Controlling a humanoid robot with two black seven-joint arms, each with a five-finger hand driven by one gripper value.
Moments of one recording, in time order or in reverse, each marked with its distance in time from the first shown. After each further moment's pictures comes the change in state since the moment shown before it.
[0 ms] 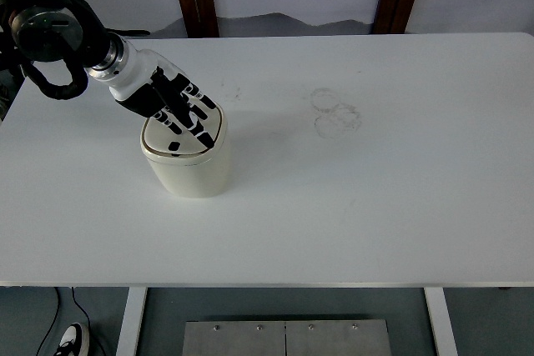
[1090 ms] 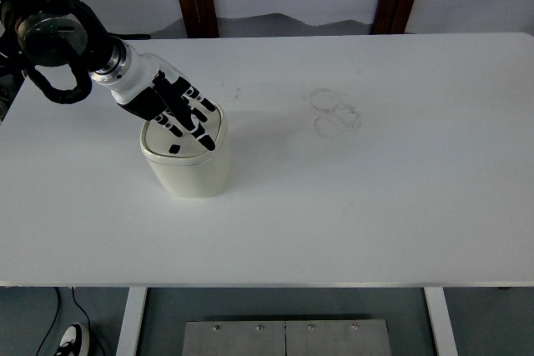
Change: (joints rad) left arm 0.018 -0.008 0.001 0.000 0.000 0.017 -0.001; right arm 0.000 0.000 0.000 0.000 0.000 0.000 0.000
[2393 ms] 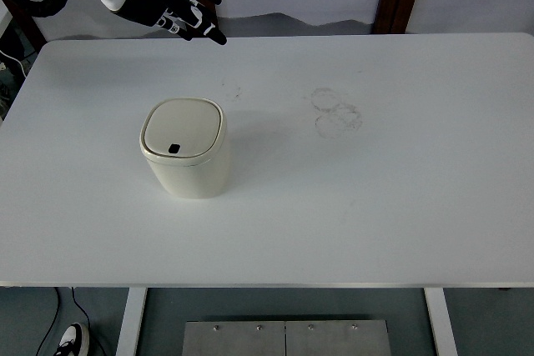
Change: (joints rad) left arm -0.033 0.047 -0.232 0.185 0.009 0.000 0.000; right arm 0.000 0.000 0.000 0.001 0.000 0.000 0.000
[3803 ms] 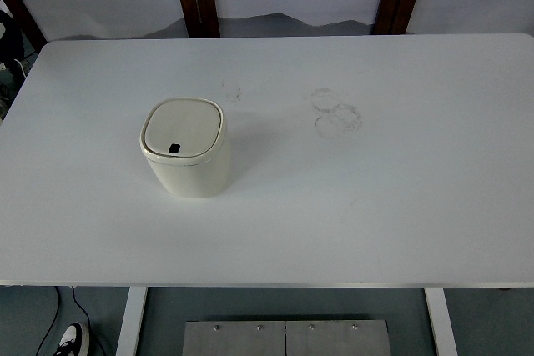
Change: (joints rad) left arm 0.731 0.037 -0.899 0.319 0.032 -0.014 -0.554; right arm 0.000 0.000 0.000 0.000 0.000 0.000 0.000
